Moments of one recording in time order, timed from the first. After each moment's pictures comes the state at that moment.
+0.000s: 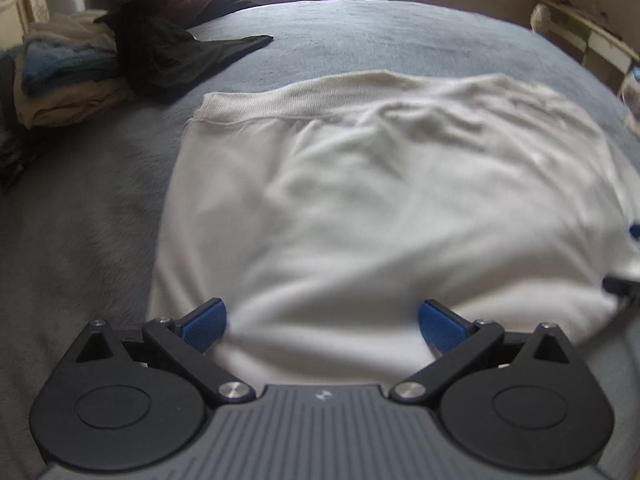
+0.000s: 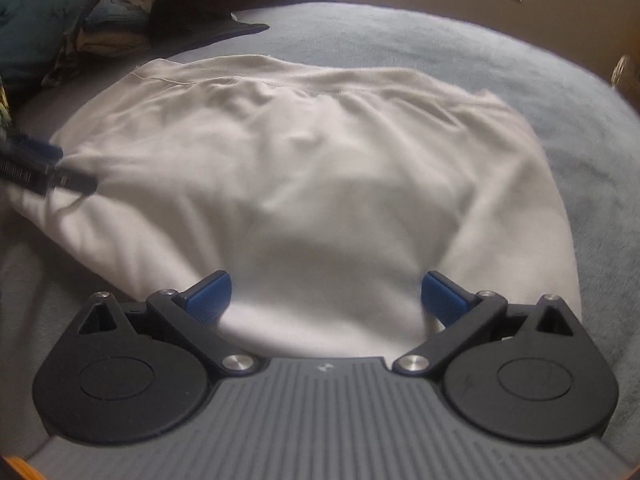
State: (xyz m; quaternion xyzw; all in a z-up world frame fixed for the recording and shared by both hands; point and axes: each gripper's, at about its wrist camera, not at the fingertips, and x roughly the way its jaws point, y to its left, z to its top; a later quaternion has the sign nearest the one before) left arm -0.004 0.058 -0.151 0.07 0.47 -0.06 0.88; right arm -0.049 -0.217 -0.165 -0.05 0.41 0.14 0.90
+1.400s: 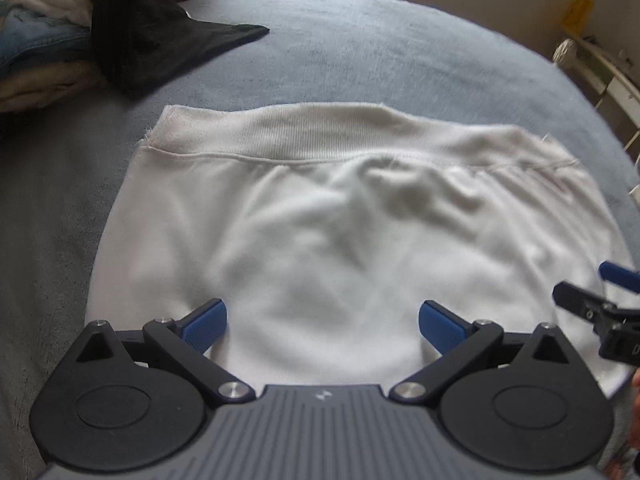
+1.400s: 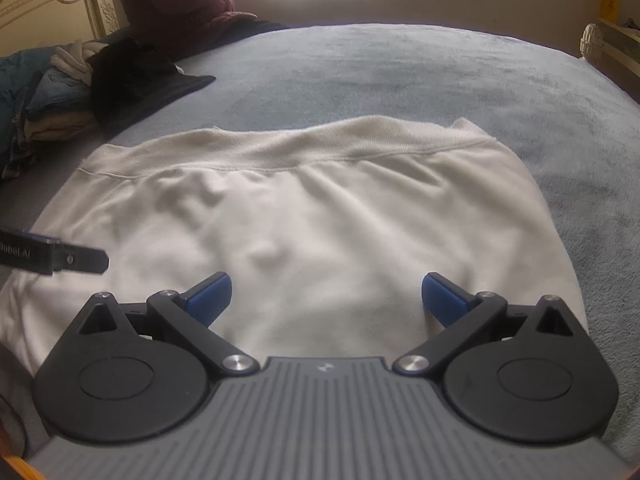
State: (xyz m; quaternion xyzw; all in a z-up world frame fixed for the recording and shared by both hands) left arm 0.072 0.026 -0.146 -0.02 0.50 -0.05 0.86; right arm 0.018 -0.217 -0.148 0.02 0.38 0.07 0.92
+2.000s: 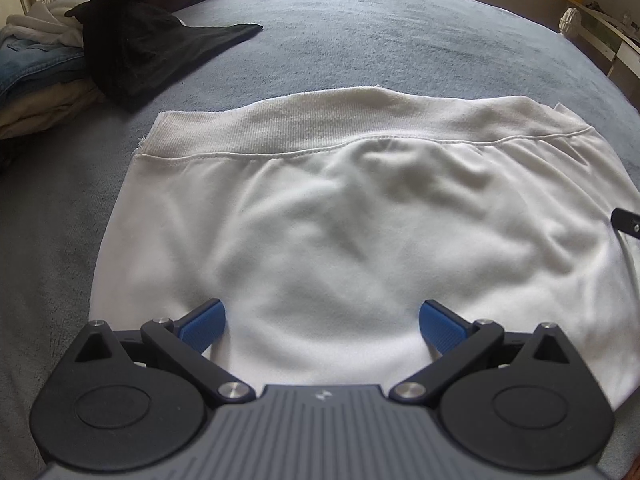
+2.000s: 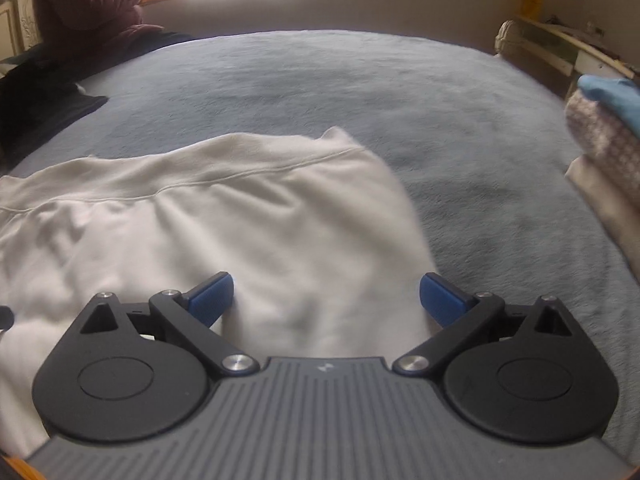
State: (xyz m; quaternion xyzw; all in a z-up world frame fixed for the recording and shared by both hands) left arm 0.074 0.011 -0.151 0.03 0.51 -0.04 0.86; right arm 0.034 -0.270 -0.144 0.01 0.37 -0.05 0.93
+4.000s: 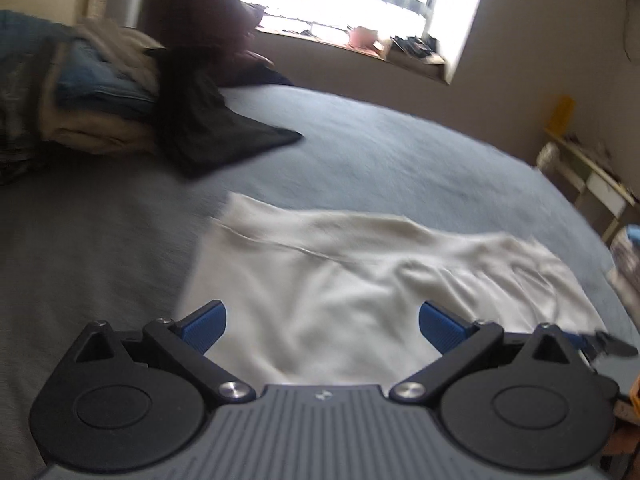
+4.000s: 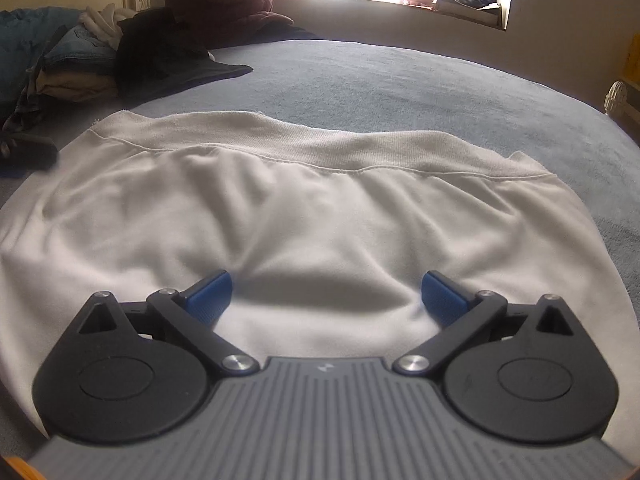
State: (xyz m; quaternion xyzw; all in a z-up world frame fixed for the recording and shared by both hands) left arm 0.039 0.099 -0.120 -0.10 0.34 -0.04 0.93; right arm 0.034 -0.164 -0.176 -0.05 0.34 0.09 0.93
